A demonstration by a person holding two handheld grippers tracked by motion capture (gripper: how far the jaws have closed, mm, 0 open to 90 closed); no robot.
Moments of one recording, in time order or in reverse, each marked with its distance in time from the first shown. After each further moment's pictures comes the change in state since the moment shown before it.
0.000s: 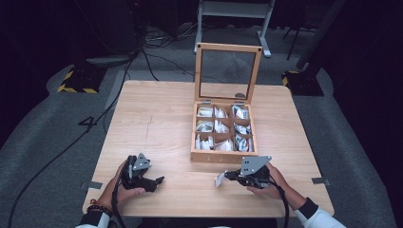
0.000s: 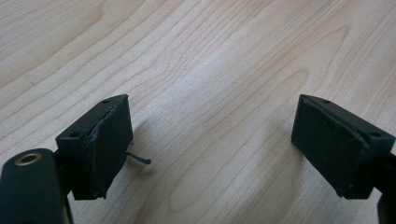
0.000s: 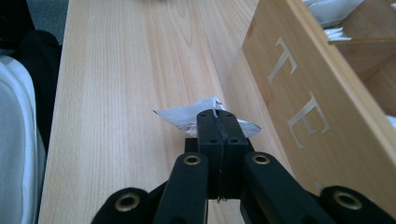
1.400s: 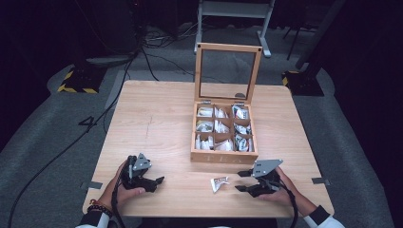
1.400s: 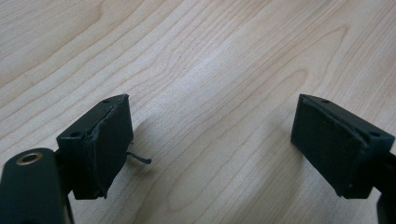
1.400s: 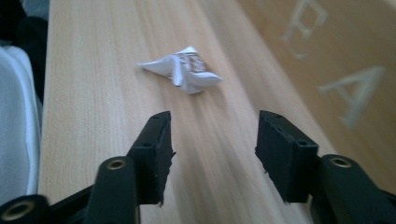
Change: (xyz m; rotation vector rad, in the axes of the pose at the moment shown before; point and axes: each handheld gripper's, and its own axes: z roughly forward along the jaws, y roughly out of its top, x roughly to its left) left arm -0.001 0.000 0.000 0.002 0.001 0.001; right arm -0.005 -0.050 -0.013 0.007 0.002 0.158
